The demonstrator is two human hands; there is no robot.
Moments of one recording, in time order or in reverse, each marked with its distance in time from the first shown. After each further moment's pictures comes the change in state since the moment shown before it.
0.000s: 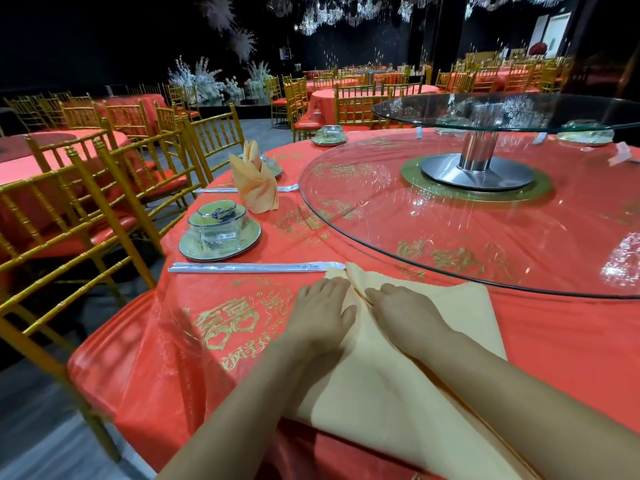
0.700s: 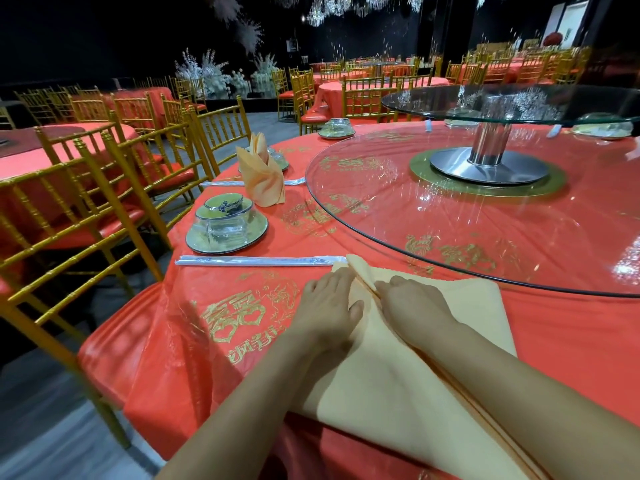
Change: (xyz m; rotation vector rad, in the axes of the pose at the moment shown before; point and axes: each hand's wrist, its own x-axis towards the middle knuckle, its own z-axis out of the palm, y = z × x) left_hand -0.001 0.001 -0.001 -0.100 -0.008 -0.019; right_hand 0.006 0.000 -0.002 -0.038 -0.017 0.045
